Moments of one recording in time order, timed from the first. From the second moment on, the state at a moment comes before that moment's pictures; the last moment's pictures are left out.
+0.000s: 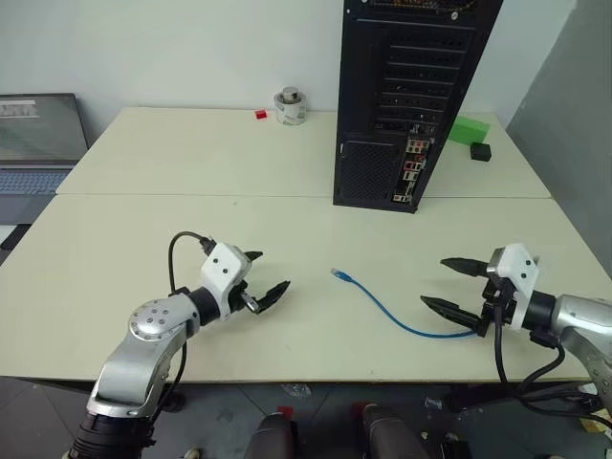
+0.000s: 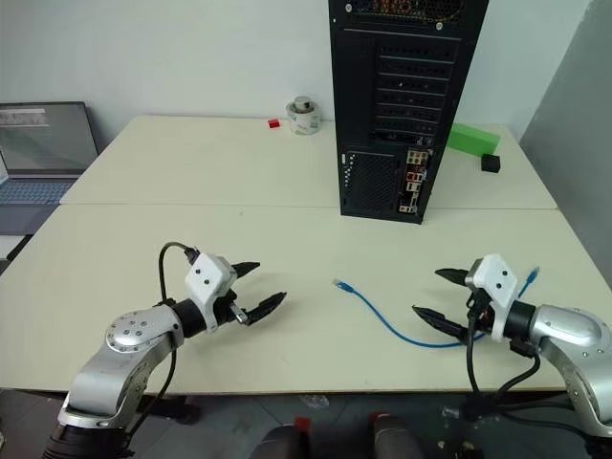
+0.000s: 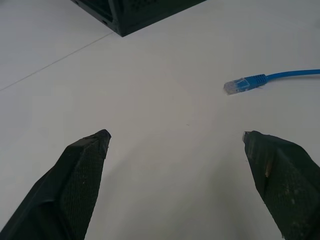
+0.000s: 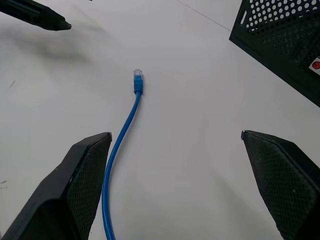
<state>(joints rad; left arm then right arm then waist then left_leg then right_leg) -0.10 0.59 0.02 -0.34 -0.26 0.45 -0.69 0.01 -0.80 -0.17 -0.42 0.49 0.47 0.86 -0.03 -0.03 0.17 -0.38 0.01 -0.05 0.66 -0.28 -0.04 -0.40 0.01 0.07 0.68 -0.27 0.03</state>
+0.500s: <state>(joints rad) -0.10 0.70 -0.01 -0.38 -0.34 0.47 -0.87 -0.21 -0.57 0.20 -0.34 0.29 0.46 0.74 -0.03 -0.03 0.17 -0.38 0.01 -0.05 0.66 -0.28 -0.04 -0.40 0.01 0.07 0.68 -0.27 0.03</state>
